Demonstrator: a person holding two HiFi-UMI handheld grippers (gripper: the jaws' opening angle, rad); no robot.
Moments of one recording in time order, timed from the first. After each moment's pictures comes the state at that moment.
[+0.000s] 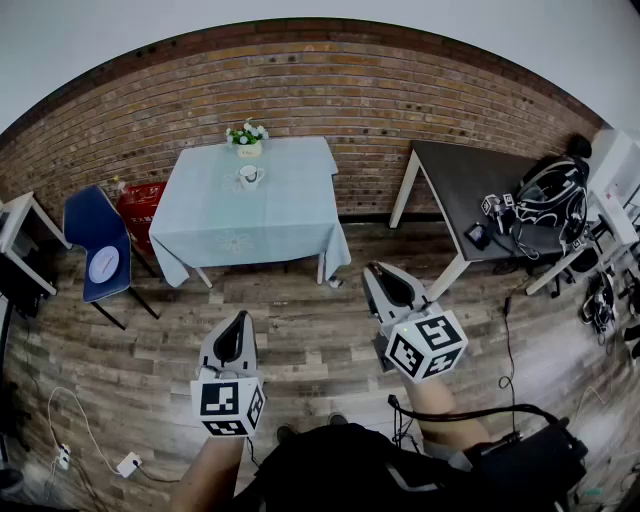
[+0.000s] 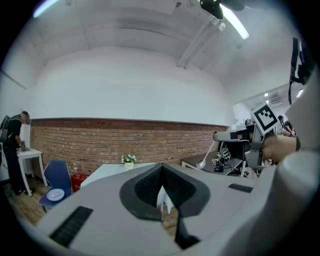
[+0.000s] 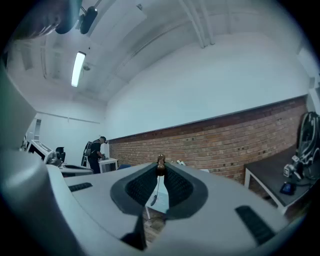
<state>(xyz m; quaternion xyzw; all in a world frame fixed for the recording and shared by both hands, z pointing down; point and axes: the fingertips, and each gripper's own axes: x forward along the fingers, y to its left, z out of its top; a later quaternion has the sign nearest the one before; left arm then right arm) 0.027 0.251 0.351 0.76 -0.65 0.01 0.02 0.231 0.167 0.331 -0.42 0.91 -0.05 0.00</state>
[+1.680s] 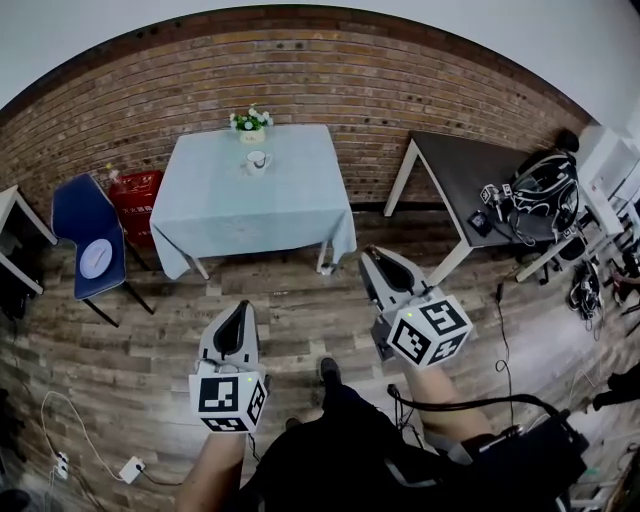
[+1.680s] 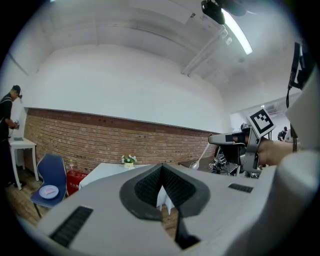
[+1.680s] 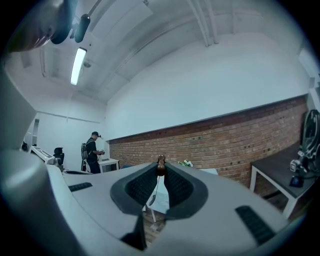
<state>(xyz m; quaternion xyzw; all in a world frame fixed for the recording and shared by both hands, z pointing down) -0.057 0.266 0.360 0.78 -0.63 -0.03 0.04 0.133 0.188 0.329 -0.42 0.90 -0.06 0.00</state>
